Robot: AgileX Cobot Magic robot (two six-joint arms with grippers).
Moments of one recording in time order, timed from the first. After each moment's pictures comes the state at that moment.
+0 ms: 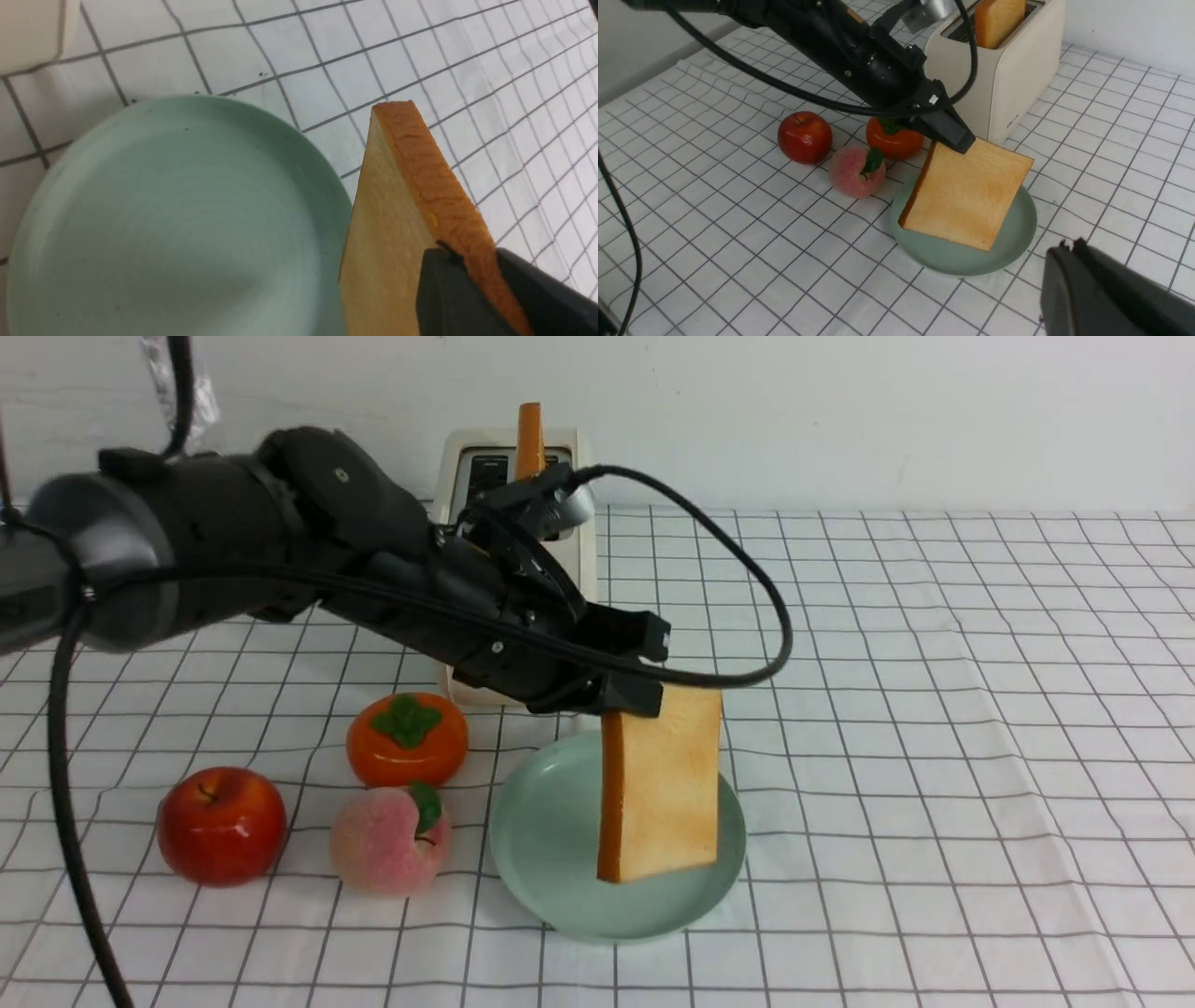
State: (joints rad) right arm 0.21 0.62 -0.98 0.59 0.95 -0.41; left arm -0.43 1.79 -1.36 -0.84 0.65 0.39
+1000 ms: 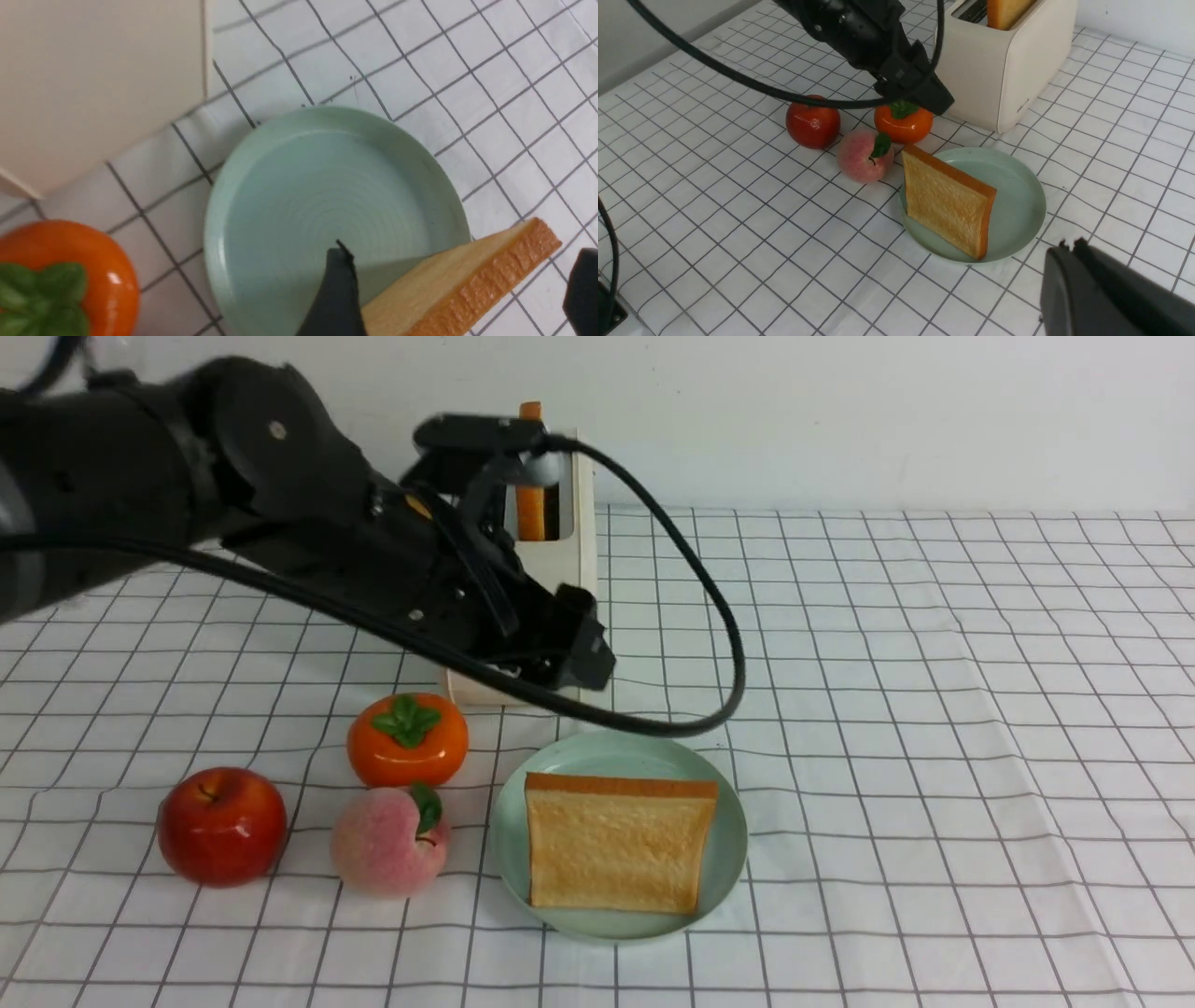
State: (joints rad) right arm 0.21 0.62 -0.98 0.59 0.97 -0.41; left arm -0.42 1.60 -1.36 -0.43 0.68 0.35
